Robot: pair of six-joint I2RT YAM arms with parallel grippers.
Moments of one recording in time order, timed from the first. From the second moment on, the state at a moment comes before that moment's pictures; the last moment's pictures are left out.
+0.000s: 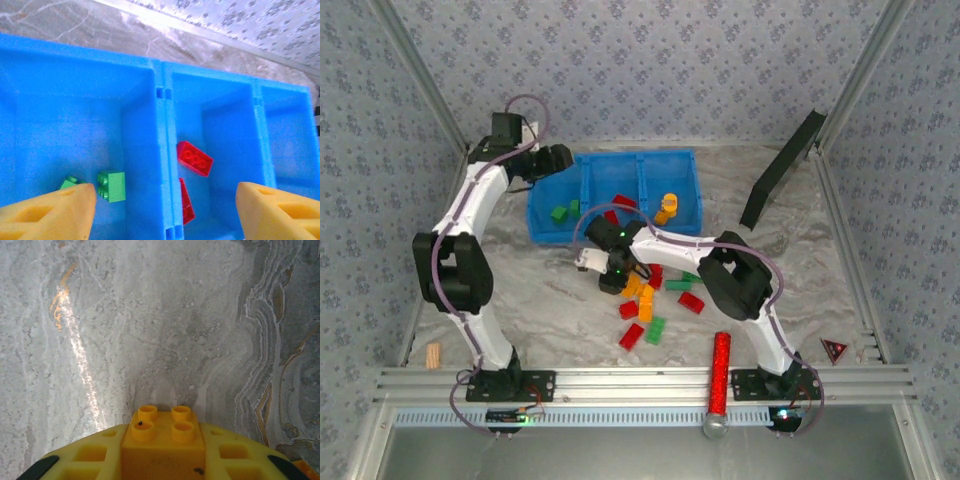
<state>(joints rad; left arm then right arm) -0.09 1.81 1.66 -0.66 0.38 -0.38 0.94 2.13 1.61 -0.76 -0.15 -0.40</state>
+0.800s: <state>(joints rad) -0.37 0.98 1.10 -0.95 0.28 -0.20 0.42 1.85 1.69 -0.72 -0.34 -0.06</state>
